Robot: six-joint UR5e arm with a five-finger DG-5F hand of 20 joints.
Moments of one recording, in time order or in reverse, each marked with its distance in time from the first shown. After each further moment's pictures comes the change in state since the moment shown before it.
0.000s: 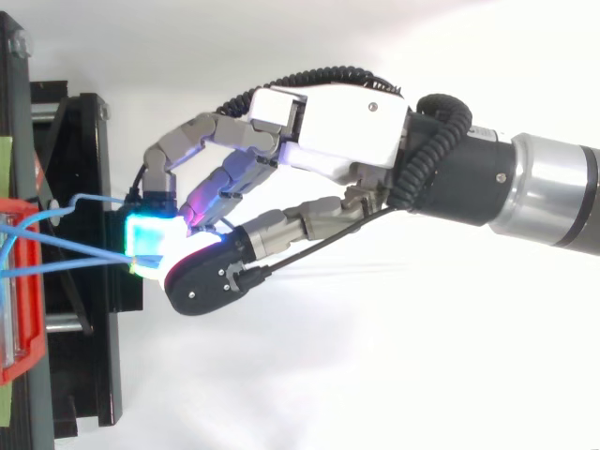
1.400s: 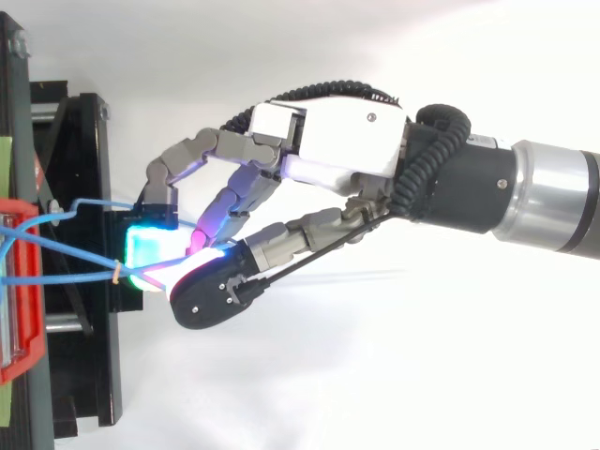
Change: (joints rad) arm 0.004 0.000 0.005 -0.025 -0.018 0.050
